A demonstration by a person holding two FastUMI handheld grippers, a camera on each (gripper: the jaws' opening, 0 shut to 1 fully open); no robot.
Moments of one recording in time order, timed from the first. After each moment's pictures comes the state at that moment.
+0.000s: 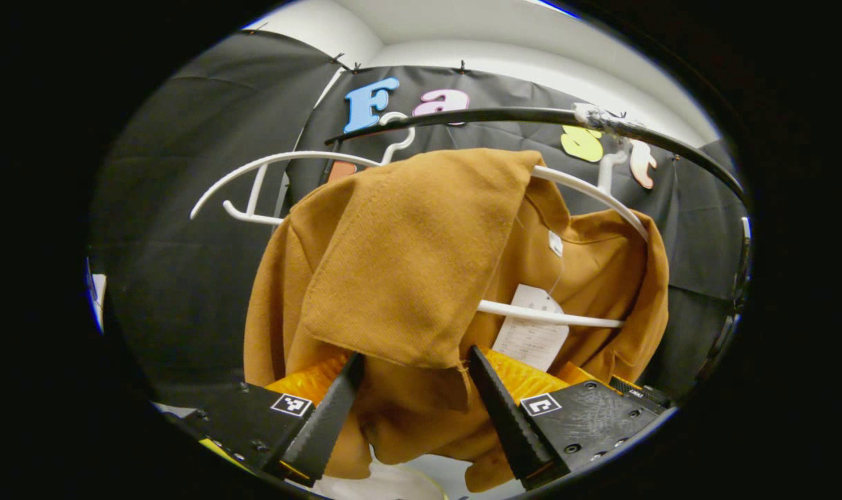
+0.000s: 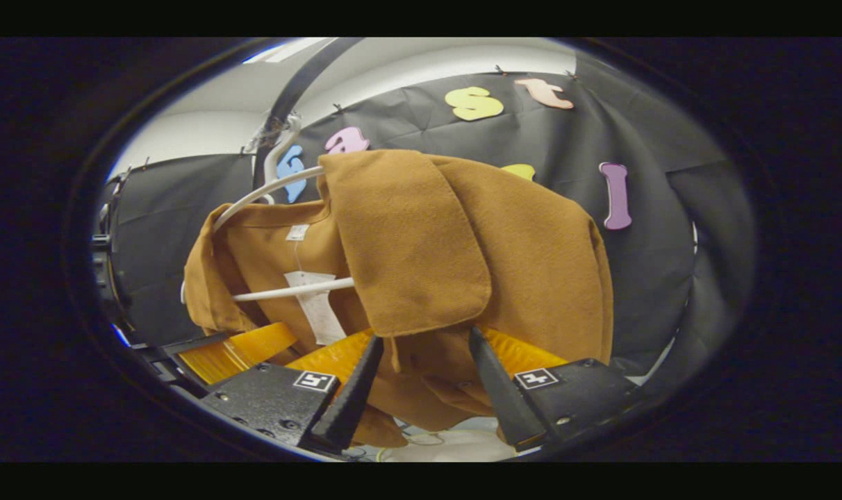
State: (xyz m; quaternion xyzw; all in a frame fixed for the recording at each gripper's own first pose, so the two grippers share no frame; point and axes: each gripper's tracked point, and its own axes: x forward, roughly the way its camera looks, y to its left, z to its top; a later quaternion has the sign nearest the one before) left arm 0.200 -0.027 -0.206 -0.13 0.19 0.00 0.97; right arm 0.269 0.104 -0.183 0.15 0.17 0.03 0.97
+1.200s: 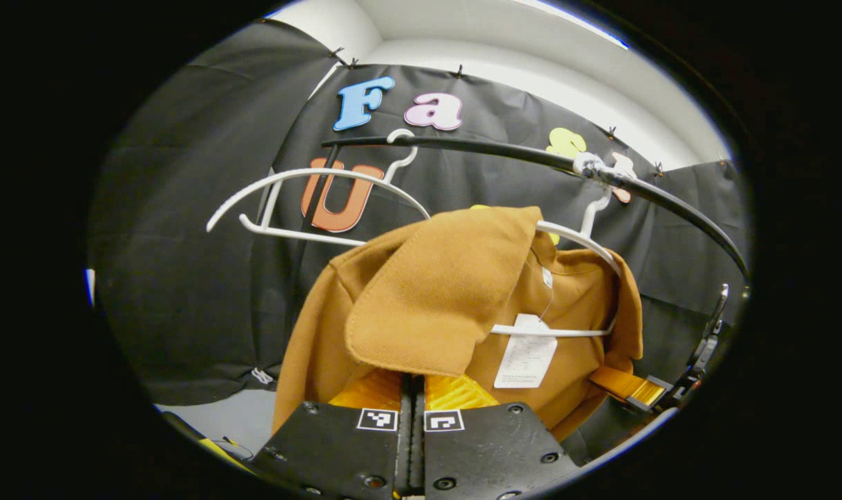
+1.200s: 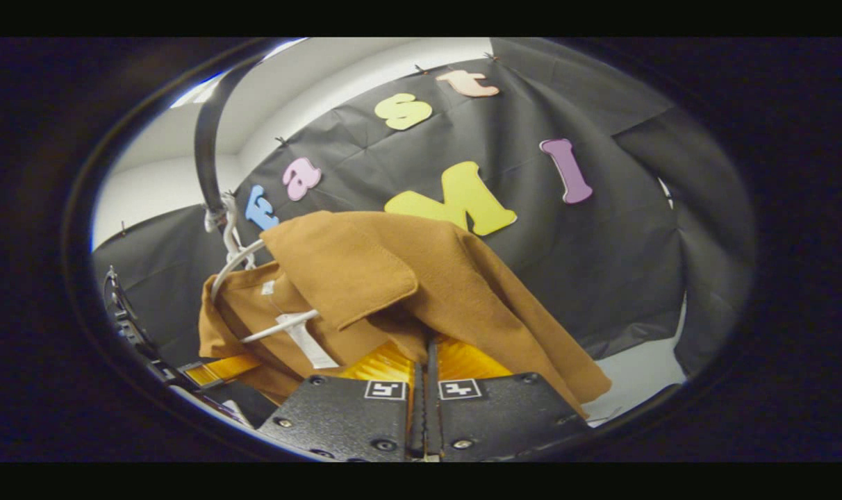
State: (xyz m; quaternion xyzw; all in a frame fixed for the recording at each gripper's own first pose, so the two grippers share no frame) left arm 0.168 -0.010 -0.174 -0.15 0.19 -0.07 0.97; right arm 0.225 0.039 -0.154 0.29 0.16 0.02 0.94
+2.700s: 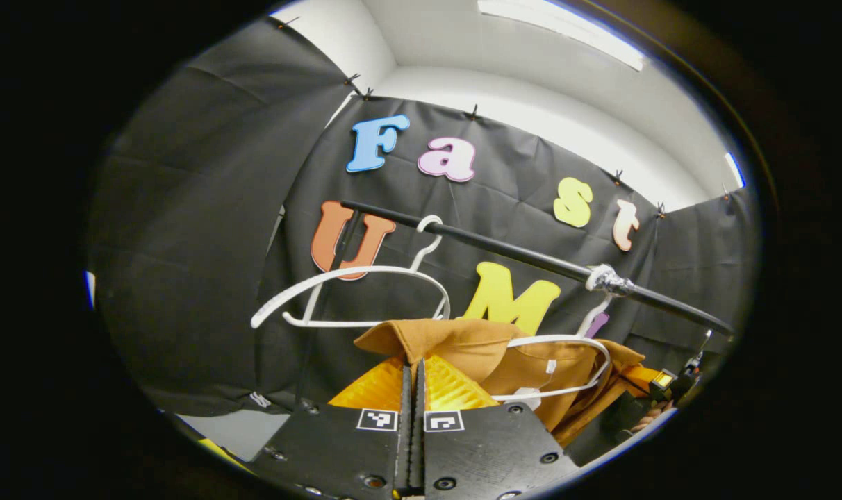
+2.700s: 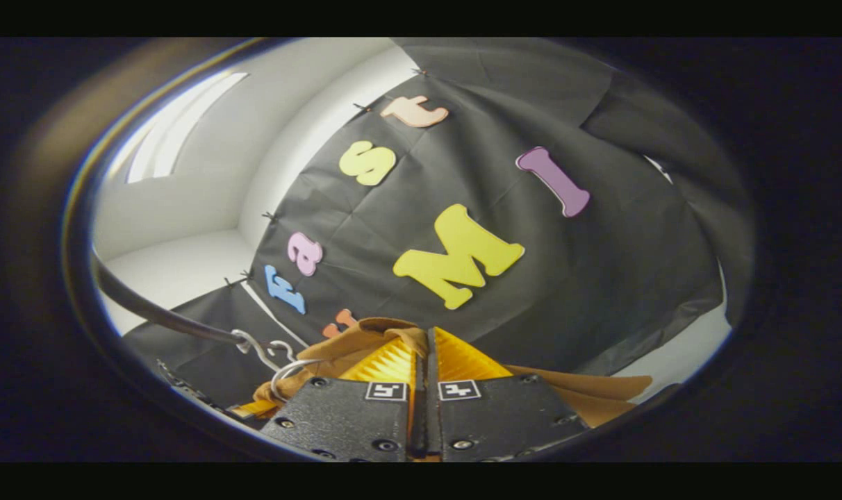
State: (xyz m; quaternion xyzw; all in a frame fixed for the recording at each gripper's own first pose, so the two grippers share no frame) left arm 0.201 0.056 -0.096 -0.18 0.13 -0.05 0.97; right arm 0.275 -0.049 -0.066 0.43 0.06 0.04 0.90
